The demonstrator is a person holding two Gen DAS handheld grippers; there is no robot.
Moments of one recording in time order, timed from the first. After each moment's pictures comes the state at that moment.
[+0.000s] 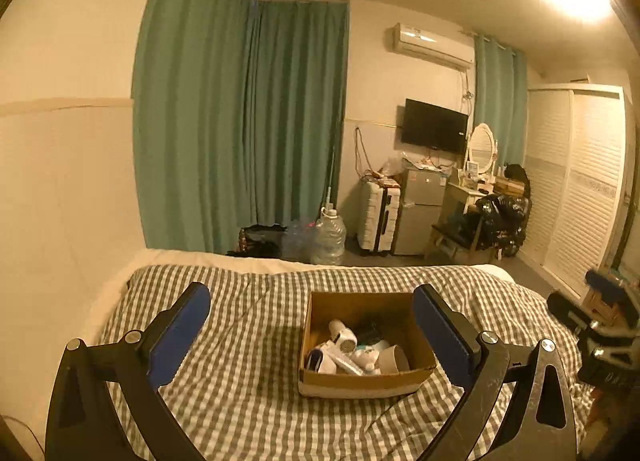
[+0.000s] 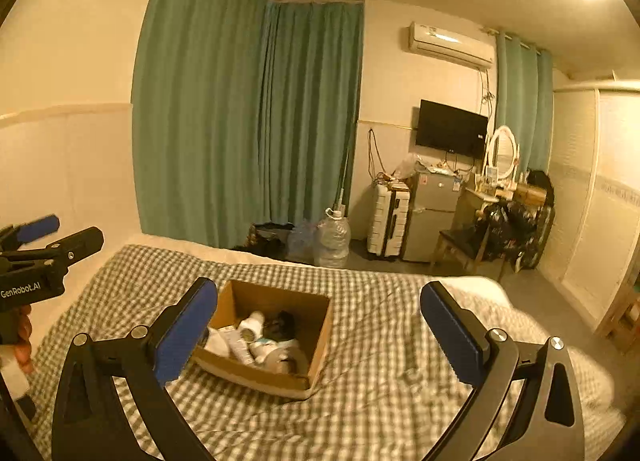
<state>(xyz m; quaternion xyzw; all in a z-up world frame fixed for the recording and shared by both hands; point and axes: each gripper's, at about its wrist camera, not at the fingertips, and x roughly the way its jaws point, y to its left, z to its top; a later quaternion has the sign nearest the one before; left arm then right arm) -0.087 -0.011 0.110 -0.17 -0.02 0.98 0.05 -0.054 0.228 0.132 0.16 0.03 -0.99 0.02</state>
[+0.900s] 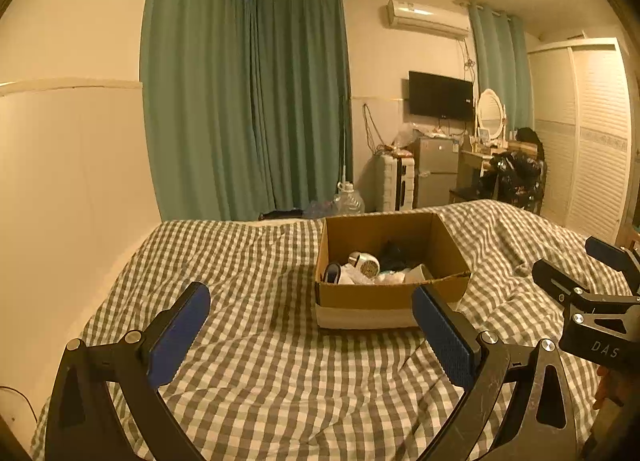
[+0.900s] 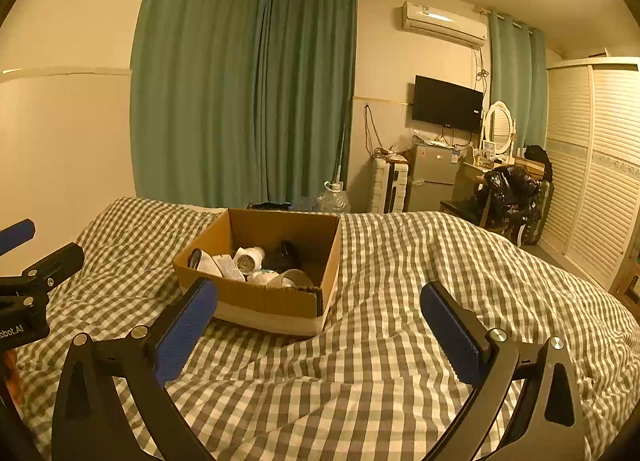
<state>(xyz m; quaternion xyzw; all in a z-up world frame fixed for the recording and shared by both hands) -0.047 0.007 -0.009 -0.19 0.03 0.98 0.02 -0.046 0.224 -0.004 0.18 0.03 -0.98 0.01</state>
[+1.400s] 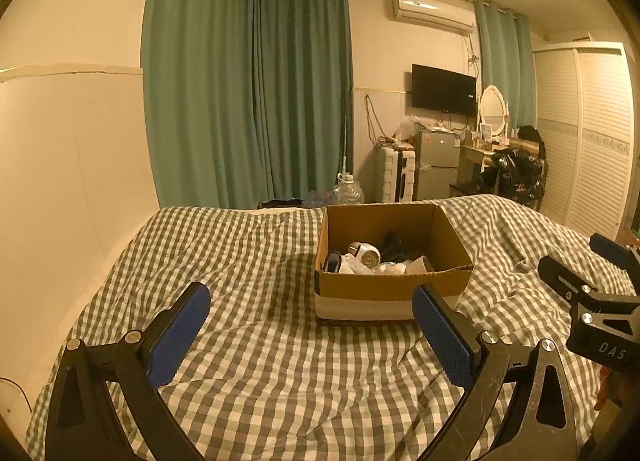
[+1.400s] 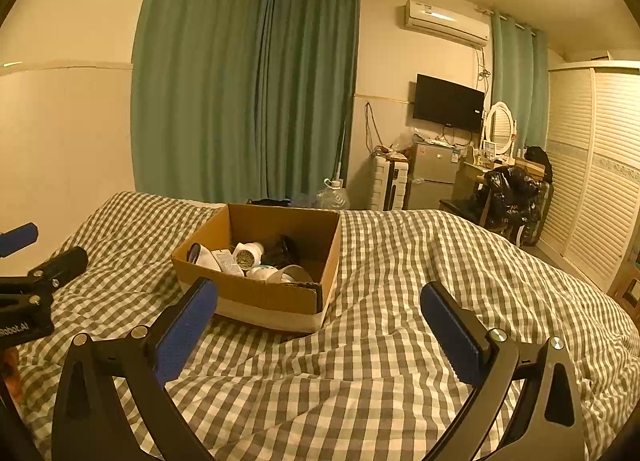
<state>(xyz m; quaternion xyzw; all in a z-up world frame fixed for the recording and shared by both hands) -0.051 0.002 -0.012 -0.20 0.02 0.98 0.02 -0.044 0.220 -0.004 0.18 0.04 -0.98 0.01</state>
